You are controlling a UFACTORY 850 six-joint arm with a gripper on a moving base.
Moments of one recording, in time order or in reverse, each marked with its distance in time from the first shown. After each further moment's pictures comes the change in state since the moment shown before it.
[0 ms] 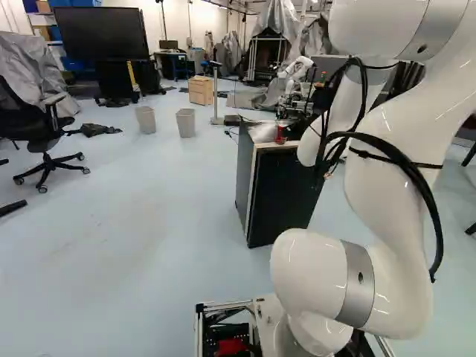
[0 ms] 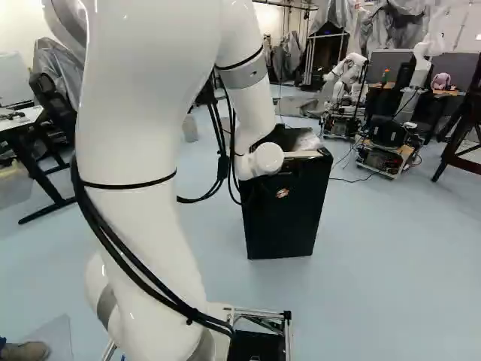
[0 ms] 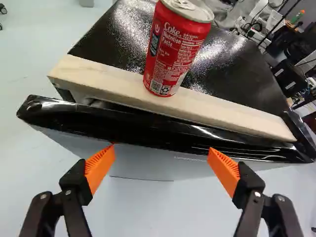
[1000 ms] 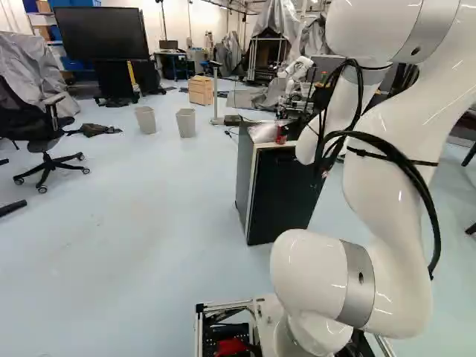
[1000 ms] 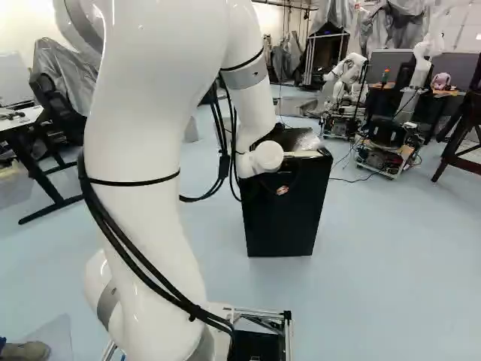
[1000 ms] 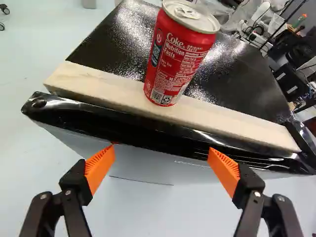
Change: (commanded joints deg) arm 0.8 -1.5 -1.9 0.0 0.0 0.0
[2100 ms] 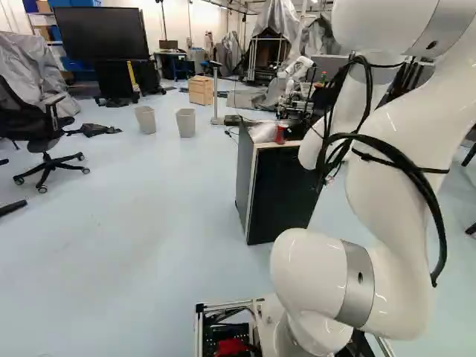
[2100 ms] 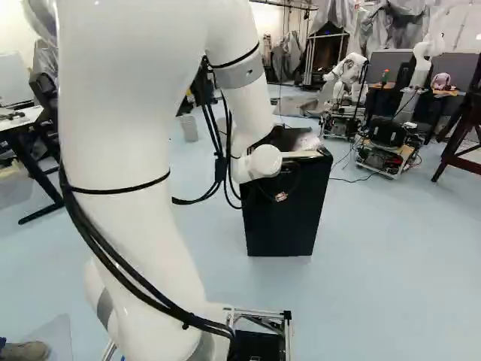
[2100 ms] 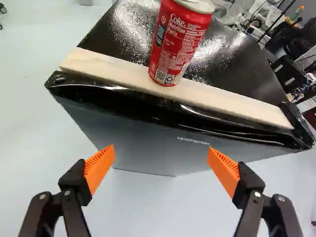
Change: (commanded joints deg) arm -2.1 5.8 7.1 0.0 0.0 0.0
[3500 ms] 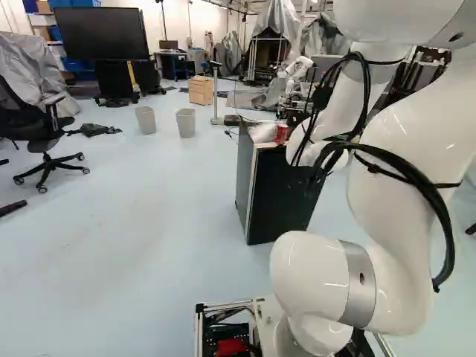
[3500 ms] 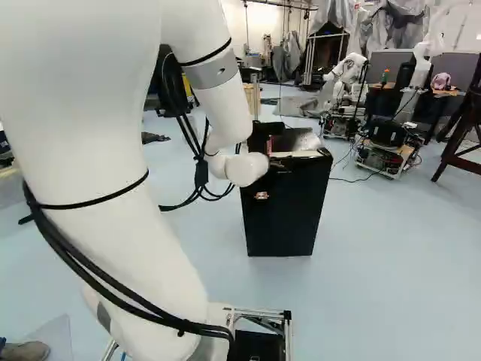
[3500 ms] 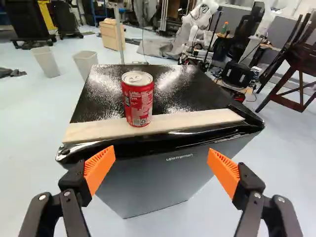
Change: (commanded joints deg) arm 6.2 5.9 6.7 28.5 14.3 0.0
